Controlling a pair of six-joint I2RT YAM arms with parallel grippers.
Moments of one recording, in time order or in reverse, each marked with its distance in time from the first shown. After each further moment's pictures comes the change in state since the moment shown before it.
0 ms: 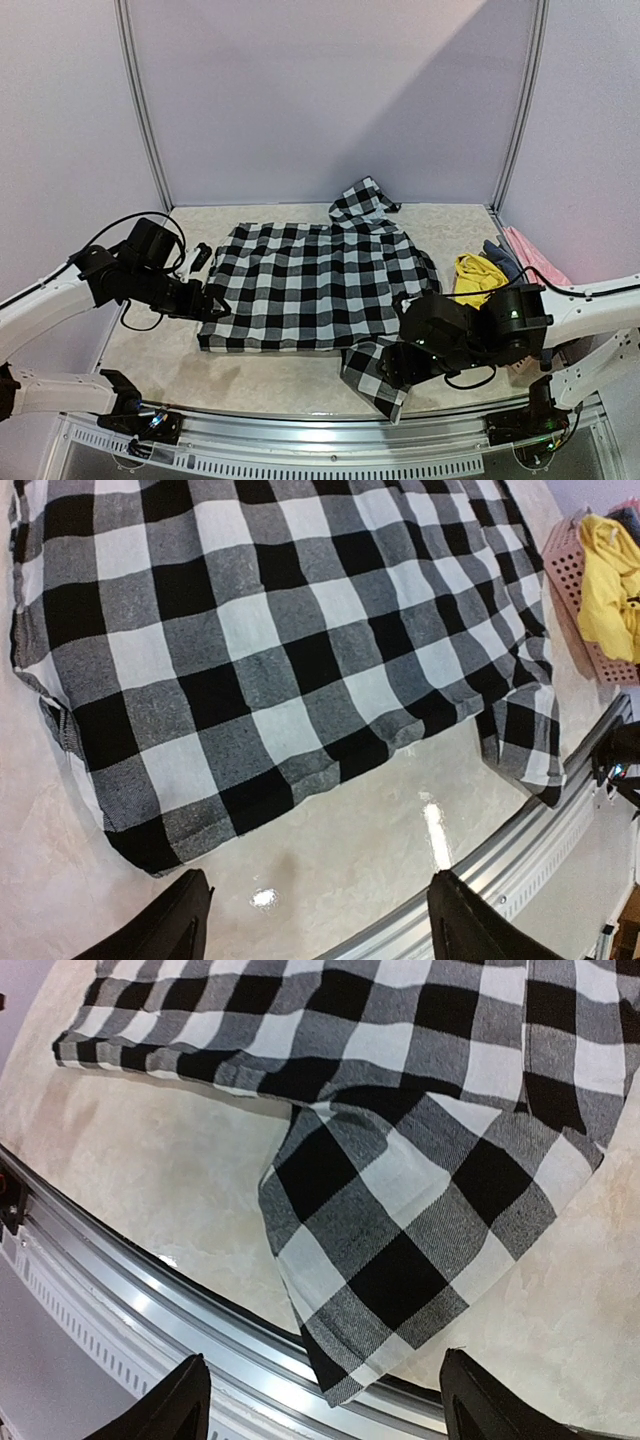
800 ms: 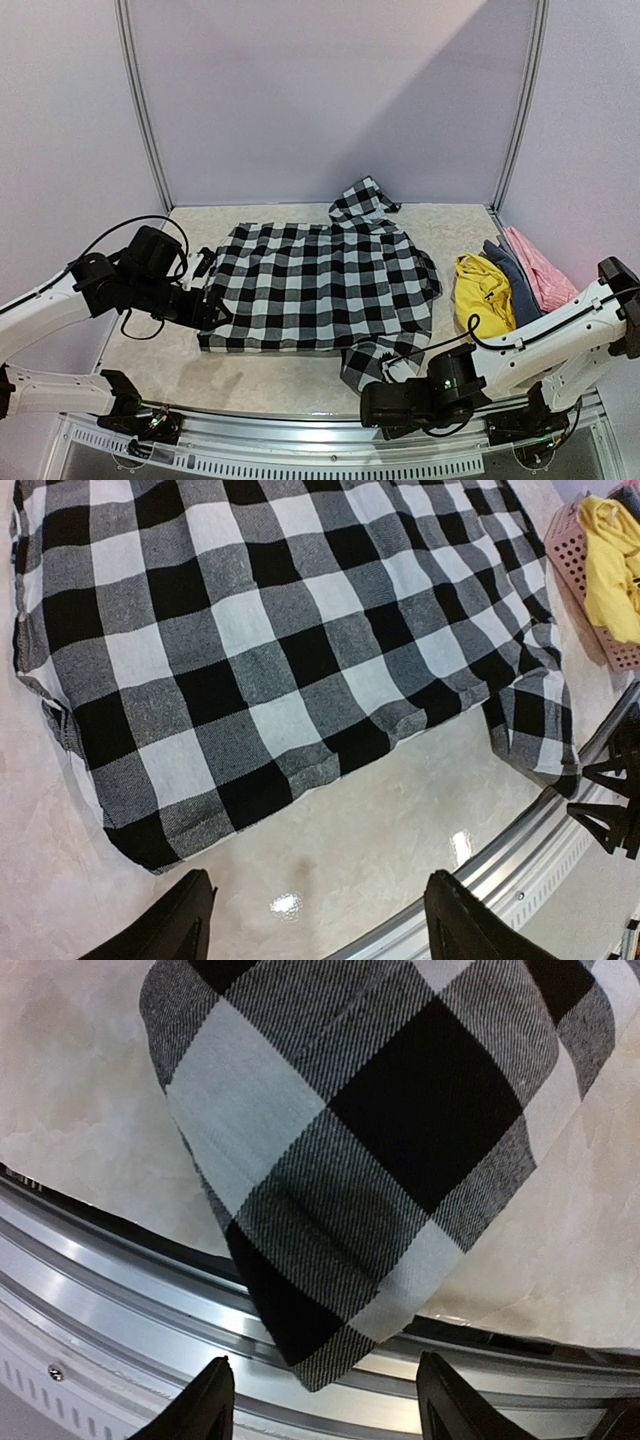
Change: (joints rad) left arm -0.111 -0.054 -0.027 0.008 -0.089 -0.019; right arm 0.220 0.325 -0.001 -0.057 0.014 0.274
